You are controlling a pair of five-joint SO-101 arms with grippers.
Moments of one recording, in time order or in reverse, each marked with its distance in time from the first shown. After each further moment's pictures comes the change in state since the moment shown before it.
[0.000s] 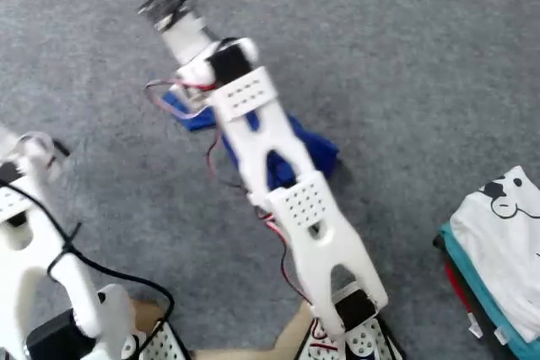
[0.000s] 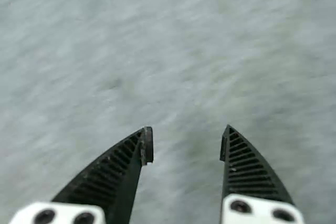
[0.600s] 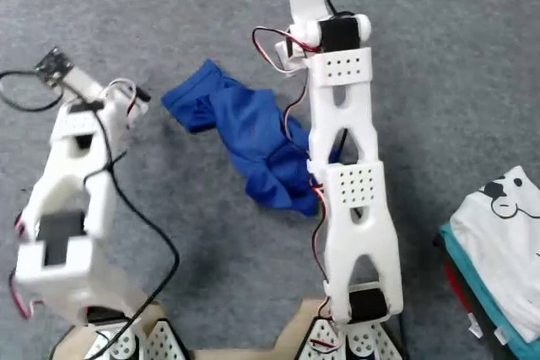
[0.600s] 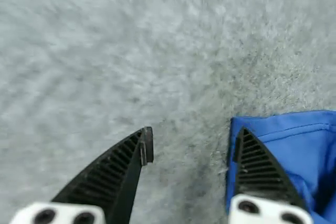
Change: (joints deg) left arm 22.2 38.7 -26.6 -6.4 25.7; right arm 20.8 0.2 -2.5 4.2 -0.4
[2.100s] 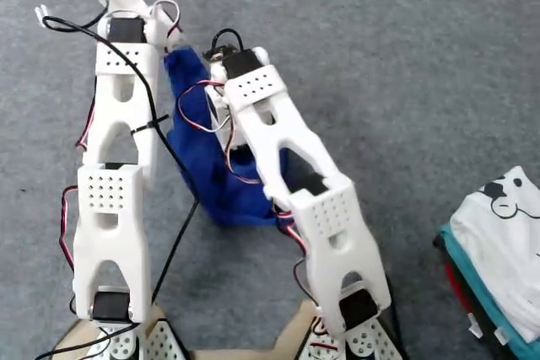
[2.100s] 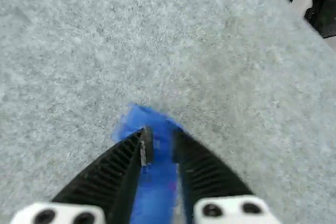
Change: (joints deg) left arm 9.7 41.1 -87.0 36.6 -1.0; right arm -18.5 -17.1 52.8 0.1 -17.6
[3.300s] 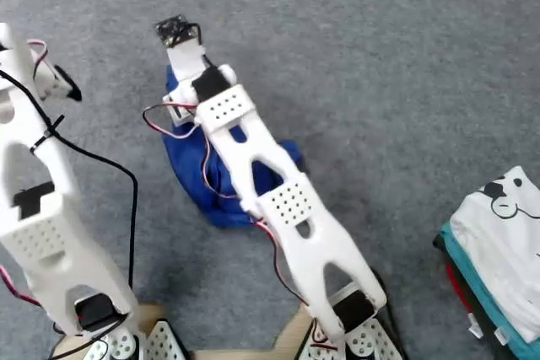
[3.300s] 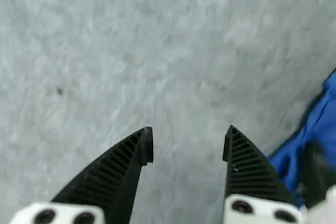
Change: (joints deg) left arm -25.8 -25.9 29.1 25.1 -21.2; right arm -5.9 31.1 -40.7 -23.6 -0.6
